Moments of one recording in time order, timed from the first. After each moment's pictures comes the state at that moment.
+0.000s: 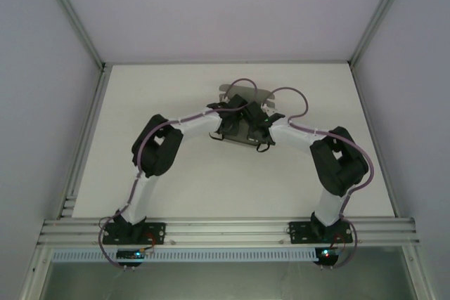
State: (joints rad) left arm -0.77 2.19 1.63 -0.62 -0.34 -0.49; right arm 0.61 1.76 1.11 -0.52 0.35 0.80
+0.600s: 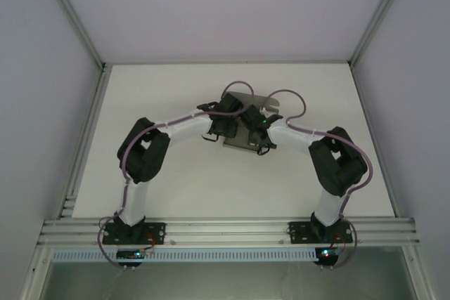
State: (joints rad) left arm -0.77 2.02 1.49 -0.55 -0.17 -0.41; right arm 0.62 1.77 1.11 -0.60 0.36 0.80
